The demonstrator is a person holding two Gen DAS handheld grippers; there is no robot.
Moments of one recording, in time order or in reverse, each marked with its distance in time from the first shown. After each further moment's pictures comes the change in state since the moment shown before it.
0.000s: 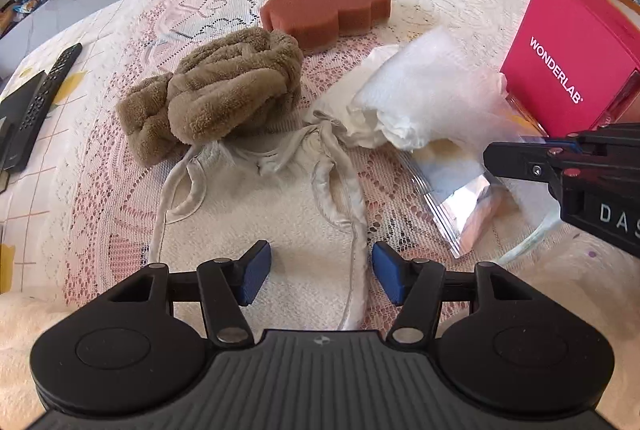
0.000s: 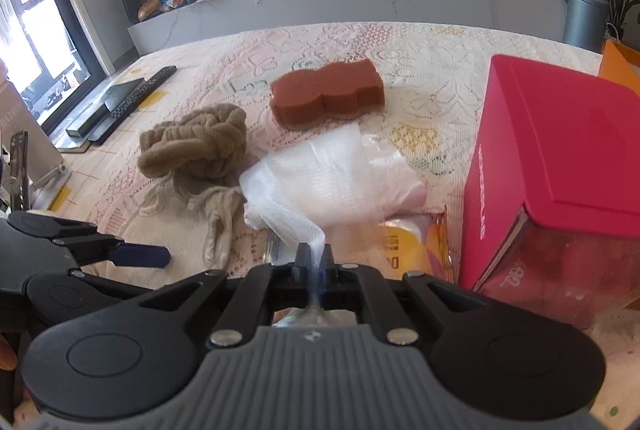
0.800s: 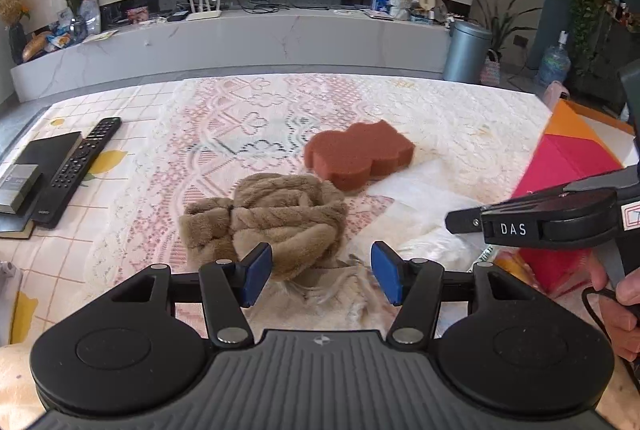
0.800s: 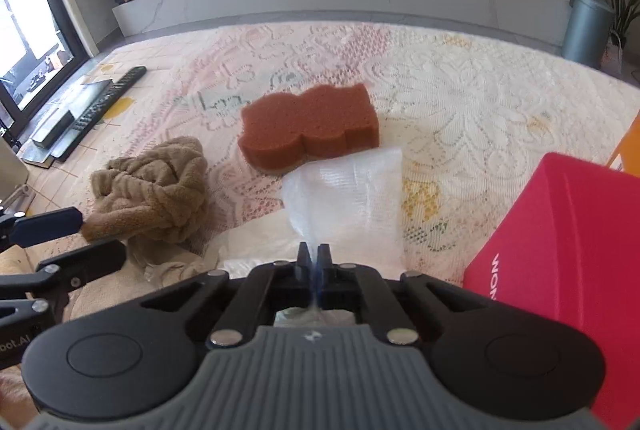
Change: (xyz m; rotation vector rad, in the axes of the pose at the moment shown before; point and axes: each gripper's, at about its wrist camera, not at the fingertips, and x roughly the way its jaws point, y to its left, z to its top) left arm -0.049 0.035 0.021 -0.112 -0.337 -0.050; right arm 0.039 -0.002 0.068 -0.028 0.046 -0.030
